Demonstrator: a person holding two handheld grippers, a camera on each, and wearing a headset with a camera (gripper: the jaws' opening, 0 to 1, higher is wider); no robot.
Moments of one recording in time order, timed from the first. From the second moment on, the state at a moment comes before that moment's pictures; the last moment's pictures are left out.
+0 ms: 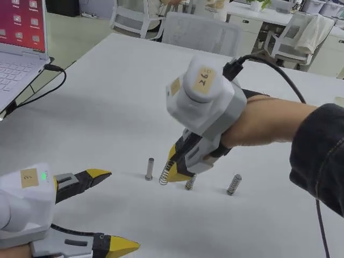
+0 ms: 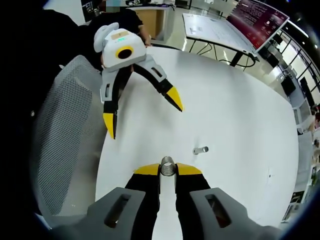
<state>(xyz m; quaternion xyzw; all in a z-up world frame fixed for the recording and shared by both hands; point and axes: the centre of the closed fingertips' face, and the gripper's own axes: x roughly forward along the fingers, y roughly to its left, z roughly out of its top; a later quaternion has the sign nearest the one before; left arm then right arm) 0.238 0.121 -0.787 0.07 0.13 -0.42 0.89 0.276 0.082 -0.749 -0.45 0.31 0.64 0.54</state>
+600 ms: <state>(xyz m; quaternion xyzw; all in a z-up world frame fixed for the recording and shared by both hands) 0.235 0.127 -0.795 0.07 0.14 -0.42 0.89 0.331 0.111 -0.758 -0.47 0.32 0.62 0.54</state>
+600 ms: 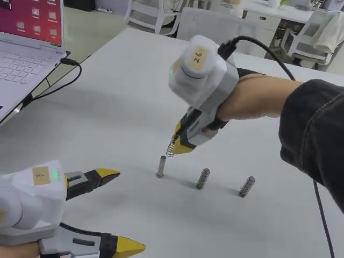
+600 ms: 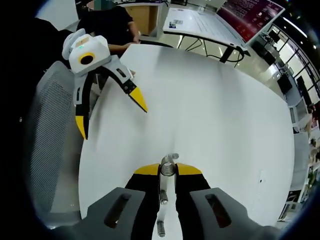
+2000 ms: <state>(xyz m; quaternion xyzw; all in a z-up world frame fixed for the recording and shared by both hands) 0.238 0.138 -0.805 0.06 0.16 -0.41 0.90 0.342 0.118 -0.808 -0.47 0.35 0.62 0.52</state>
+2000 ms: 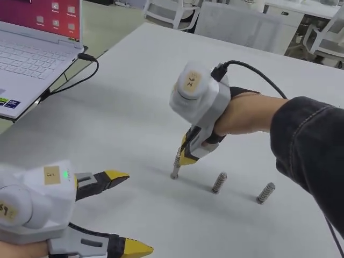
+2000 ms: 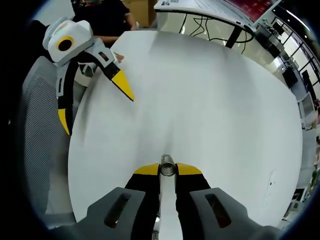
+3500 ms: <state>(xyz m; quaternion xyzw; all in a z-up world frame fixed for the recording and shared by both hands) 0.237 0.137 -0.807 0.06 0.16 -0.41 0.89 0.341 0.113 -0.840 -0.45 0.38 0.60 0.54</state>
